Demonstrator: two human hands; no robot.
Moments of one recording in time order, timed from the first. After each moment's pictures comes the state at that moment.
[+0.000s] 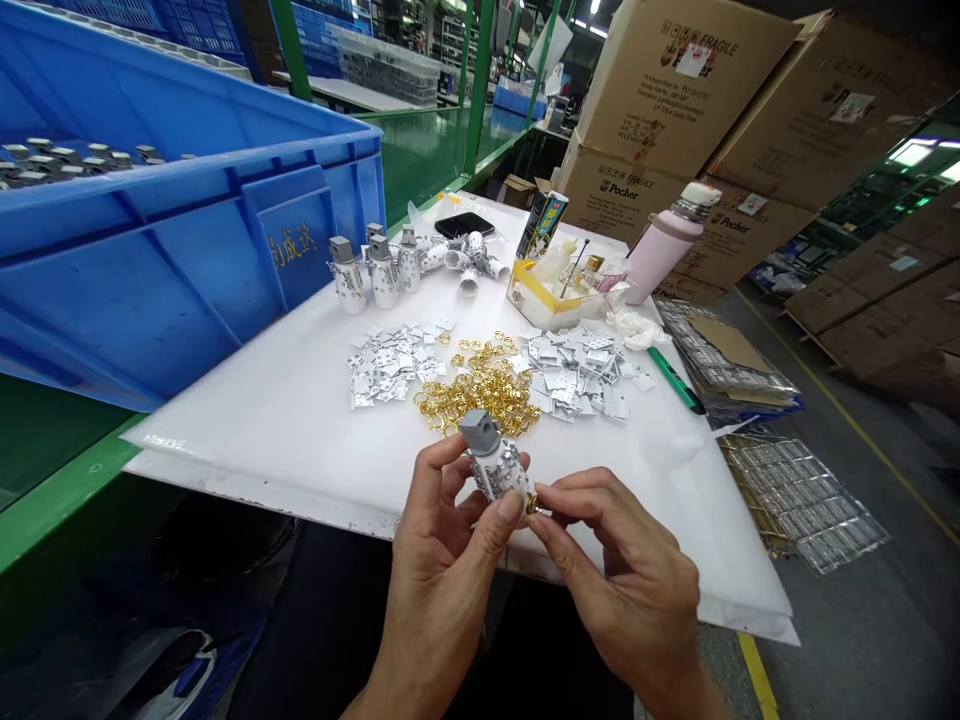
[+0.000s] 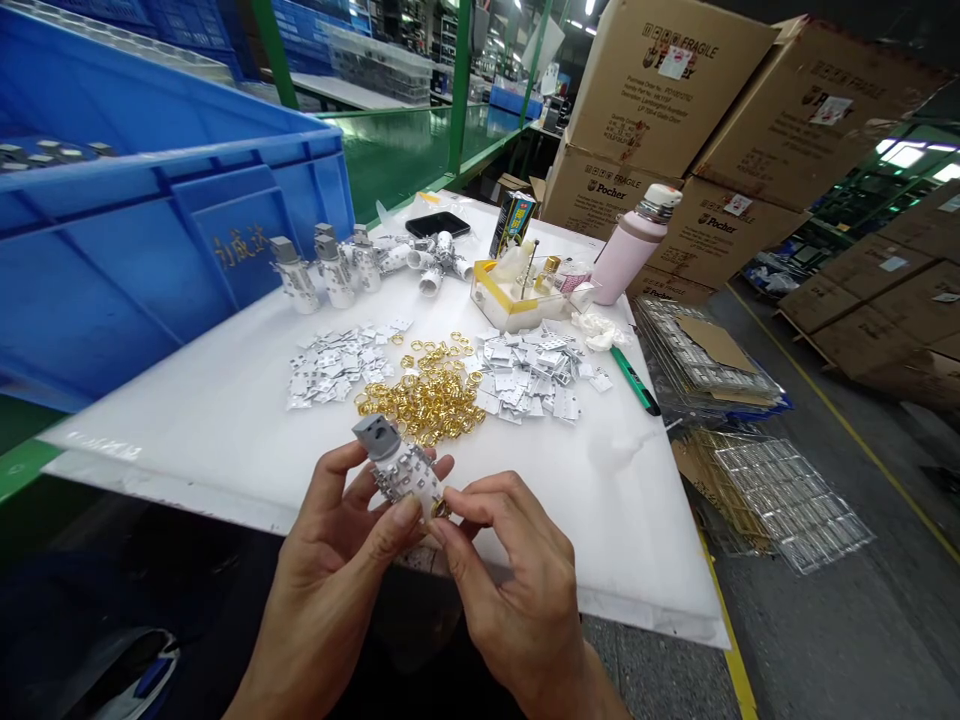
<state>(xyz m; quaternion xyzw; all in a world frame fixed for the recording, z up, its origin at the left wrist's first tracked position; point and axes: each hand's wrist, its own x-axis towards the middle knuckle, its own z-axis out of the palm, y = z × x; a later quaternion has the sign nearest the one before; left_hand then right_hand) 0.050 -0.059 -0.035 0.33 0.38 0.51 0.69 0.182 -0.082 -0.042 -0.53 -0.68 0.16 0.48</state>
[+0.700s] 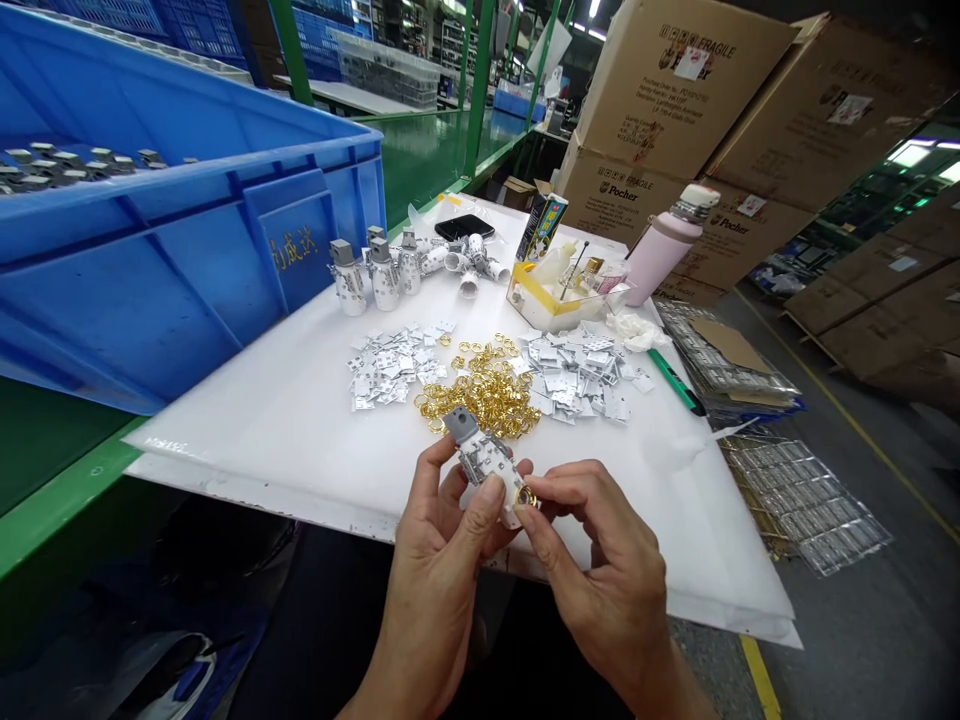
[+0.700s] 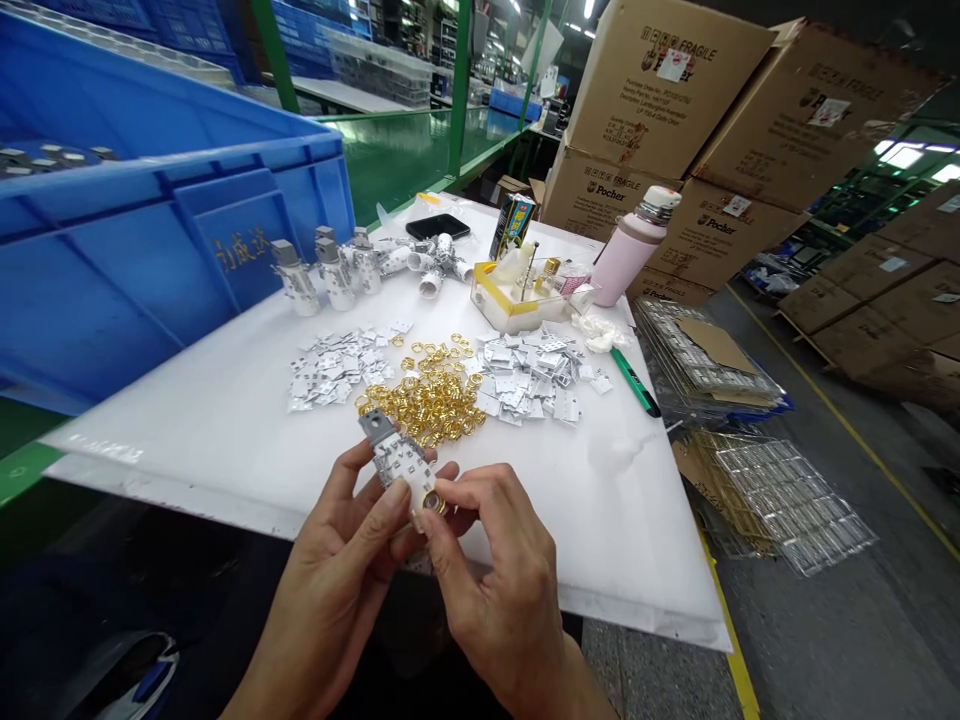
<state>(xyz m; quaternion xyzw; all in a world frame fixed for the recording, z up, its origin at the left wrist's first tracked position) 0.050 -0.056 -0.037 0.23 0.36 0.52 0.74 0.172 -0.074 -0.044 -0.52 -0.68 0.14 0.49</state>
